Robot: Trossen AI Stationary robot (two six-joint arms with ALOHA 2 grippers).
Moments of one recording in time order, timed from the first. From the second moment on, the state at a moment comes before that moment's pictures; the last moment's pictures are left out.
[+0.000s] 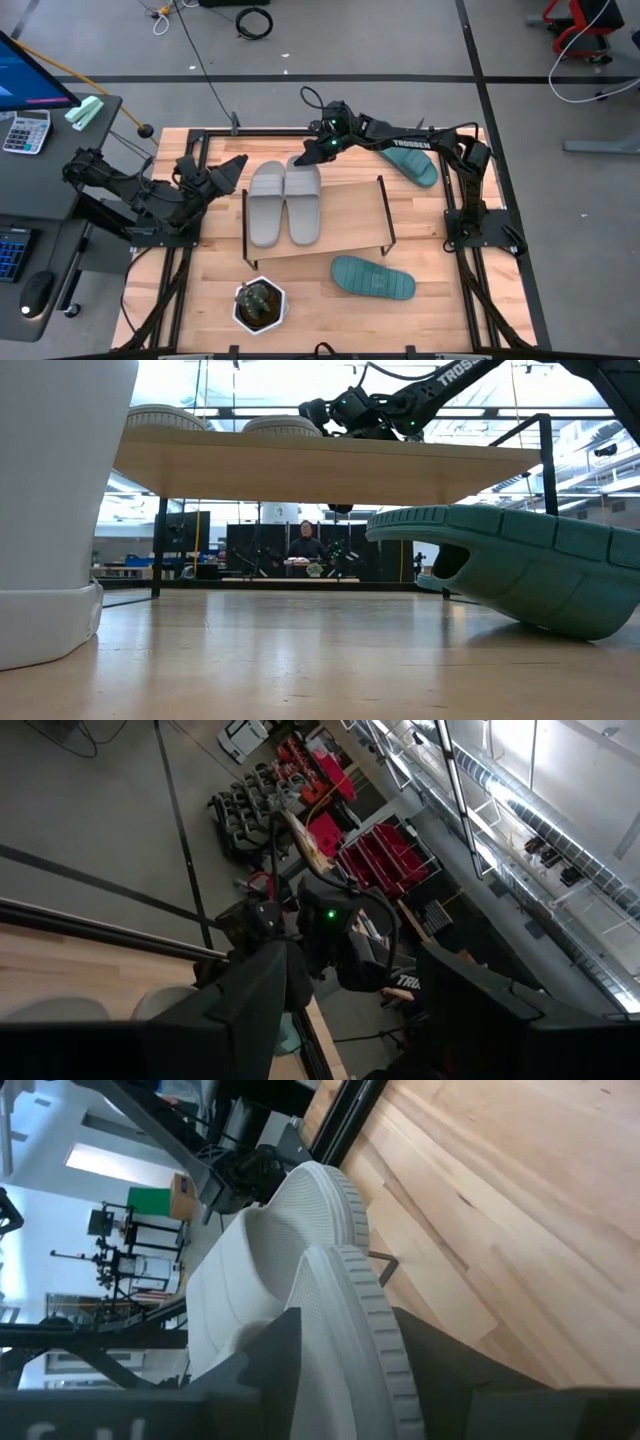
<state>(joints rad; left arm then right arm) -0.48 0.92 0.99 -0.10 -1.35 -1.01 -0.47 1.96 1.50 -0.07 -0.68 0.86</state>
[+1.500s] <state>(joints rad) -0.48 0.92 0.99 -0.10 -1.34 -1.01 -0.46 1.96 1.50 -0.08 -0.64 0.78</state>
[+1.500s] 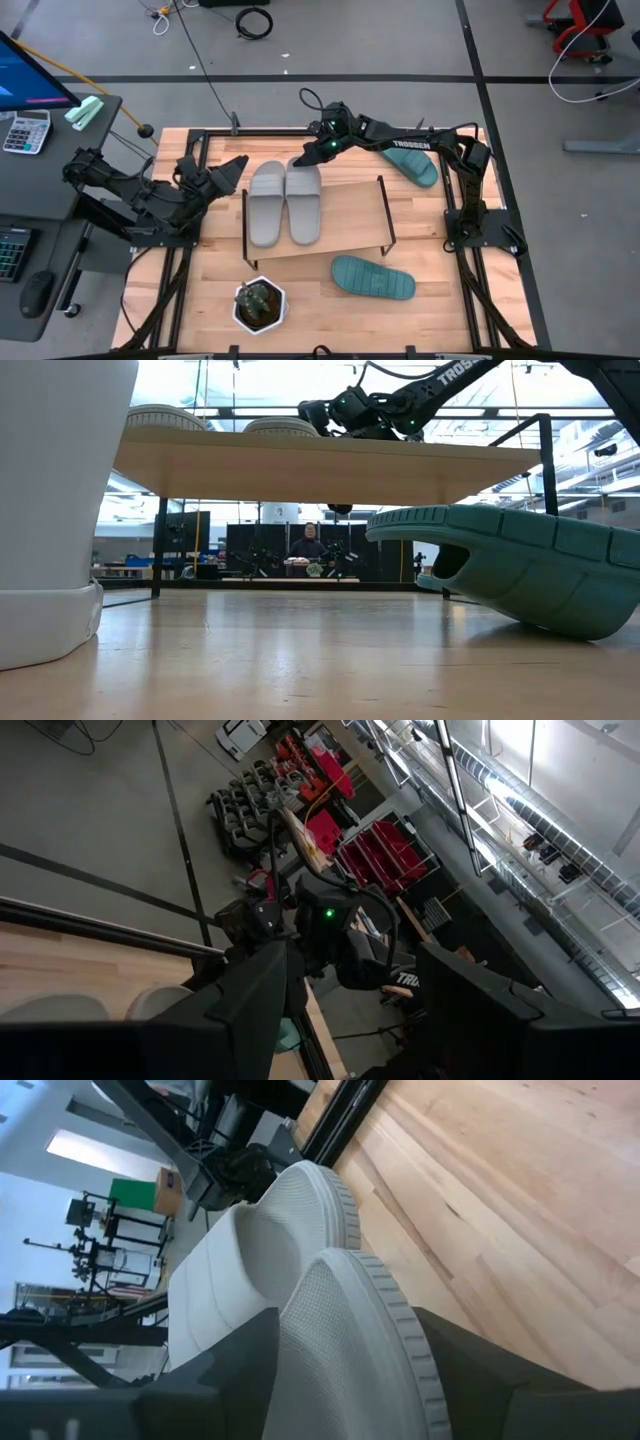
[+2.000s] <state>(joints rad) -0.48 0.92 0.99 -0.10 -1.34 -1.01 -0.45 1.96 1.50 -0.13 -0.55 0.70</state>
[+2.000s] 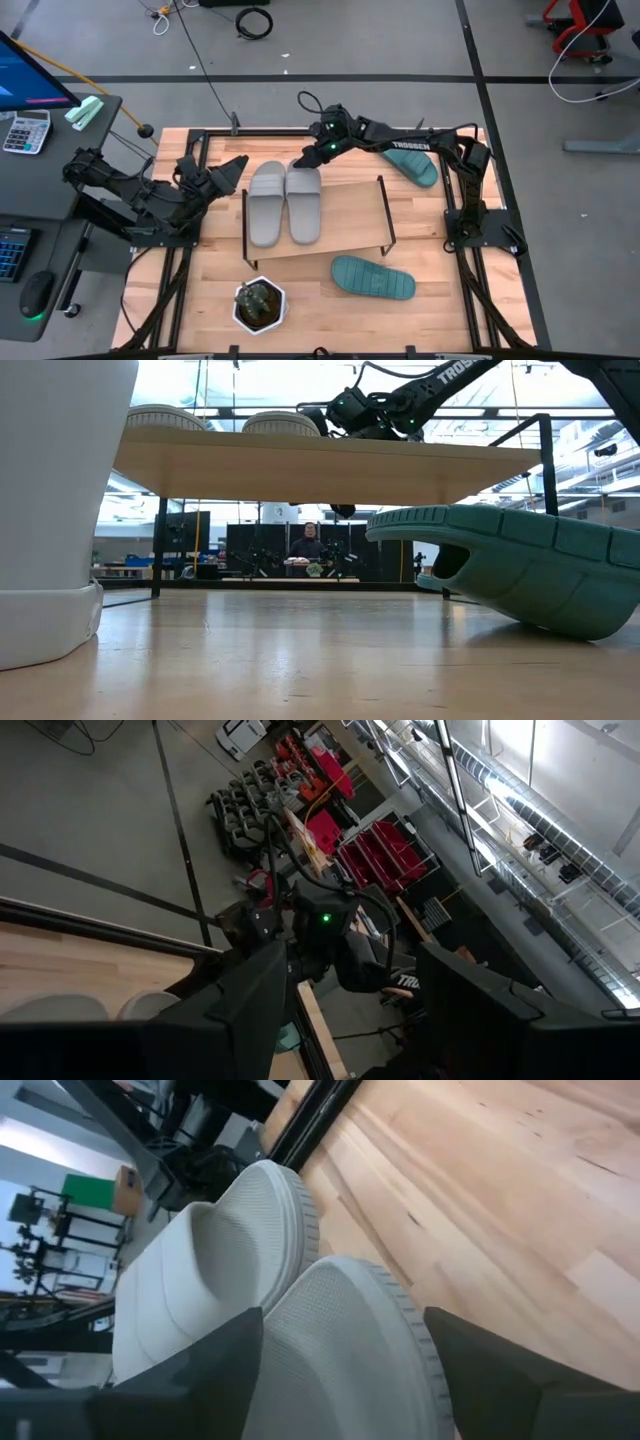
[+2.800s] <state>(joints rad) -0.48 0.92 0.99 -0.10 -1.34 -1.01 -0.46 1.96 1.50 -0.10 -0.54 0.71</state>
